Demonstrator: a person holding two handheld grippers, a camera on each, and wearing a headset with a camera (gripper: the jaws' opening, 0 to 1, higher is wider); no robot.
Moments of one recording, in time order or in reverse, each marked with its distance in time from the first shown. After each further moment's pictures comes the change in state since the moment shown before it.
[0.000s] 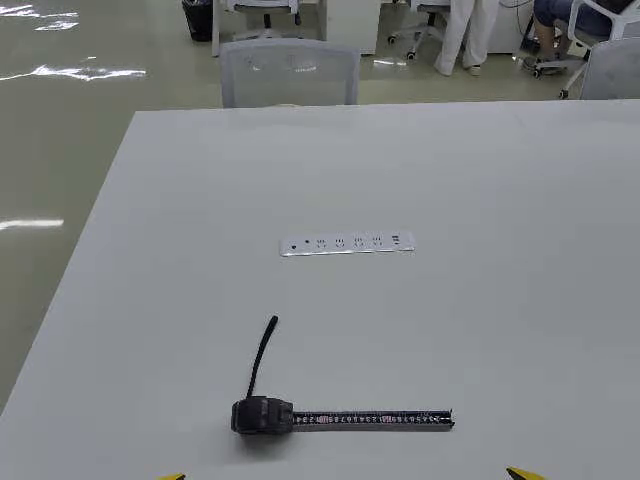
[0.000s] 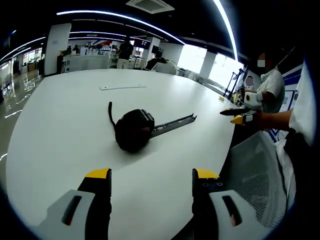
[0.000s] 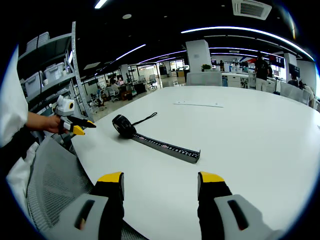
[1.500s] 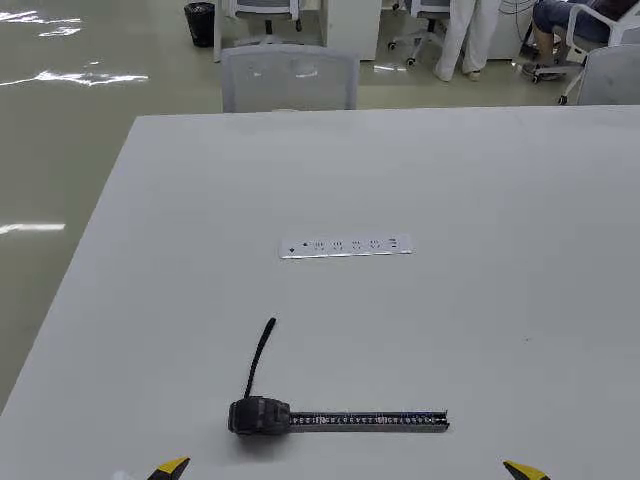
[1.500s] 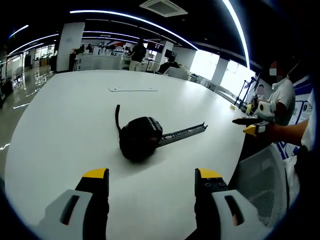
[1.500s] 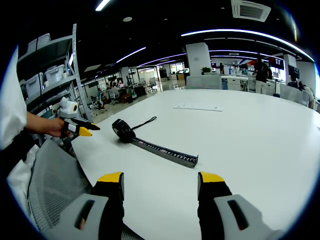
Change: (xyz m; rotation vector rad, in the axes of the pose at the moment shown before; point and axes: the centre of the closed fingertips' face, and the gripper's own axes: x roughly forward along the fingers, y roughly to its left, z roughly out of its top) left arm 0.020 0.005 0.013 -0.071 -0.032 0.092; right arm -0.004 -0.004 0.009 0.000 -0.027 -0.001
